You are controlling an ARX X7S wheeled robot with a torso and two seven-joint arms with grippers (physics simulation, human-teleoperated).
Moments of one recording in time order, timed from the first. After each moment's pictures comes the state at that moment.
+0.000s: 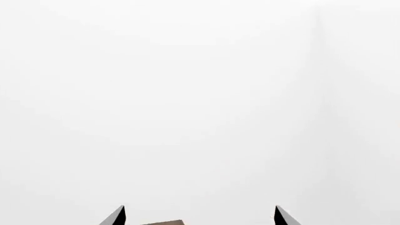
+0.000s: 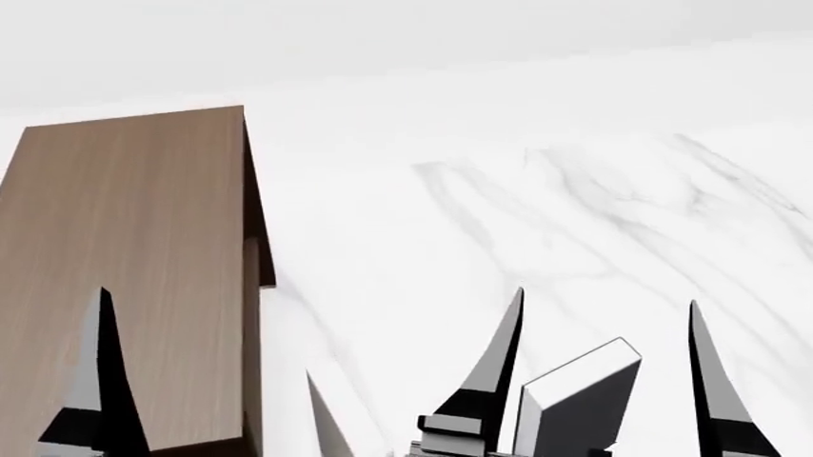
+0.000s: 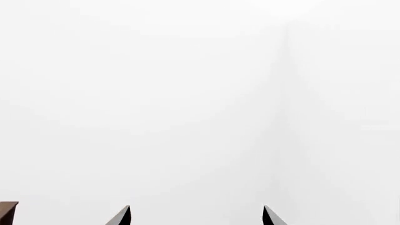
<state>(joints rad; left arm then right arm) -0.03 -0.28 0.23 0.96 -0.19 -0.45 -0.34 0.04 0.22 -0.28 -0.83 -0.12 0.44 0.42</state>
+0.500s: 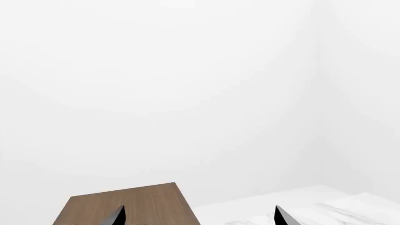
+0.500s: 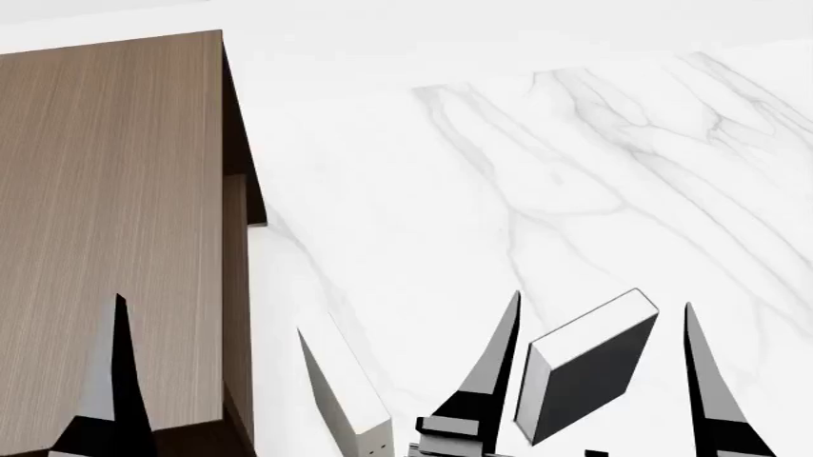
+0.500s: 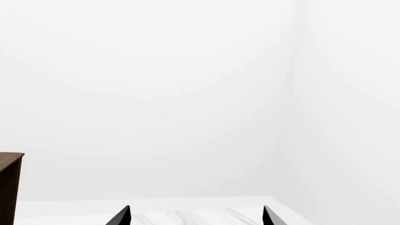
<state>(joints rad) -0.05 -0.31 0.27 0.99 -0.19 -0.50 -0.36 0.04 0.23 -0.29 -0.82 -0.11 0.45 0.43</state>
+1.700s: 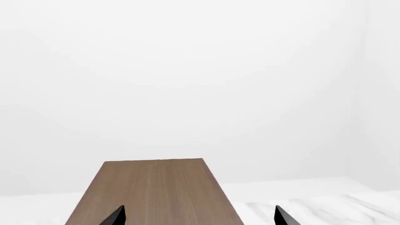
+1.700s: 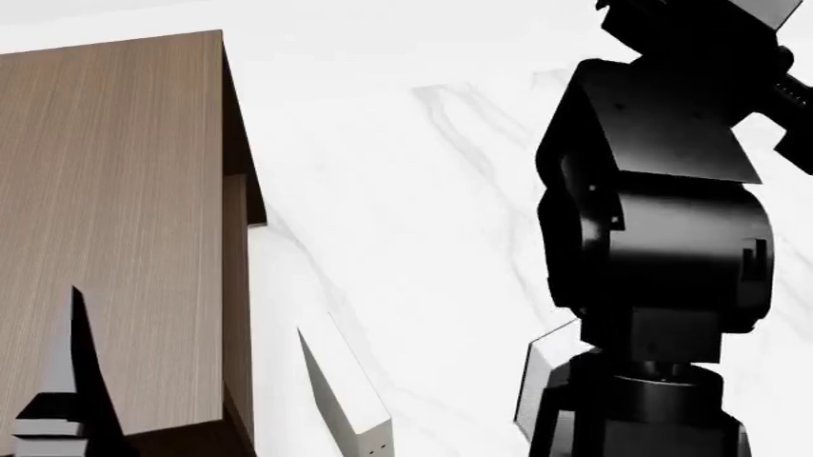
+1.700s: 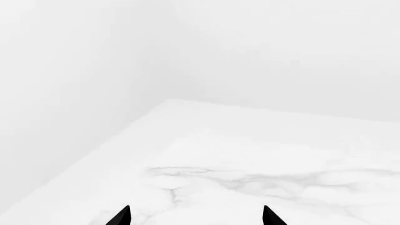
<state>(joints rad) -0.08 -0.39 0.23 0.99 -0.40 -0.56 -0.58 1.25 0.02 0.06 0.37 0.24 0.70 0.90</state>
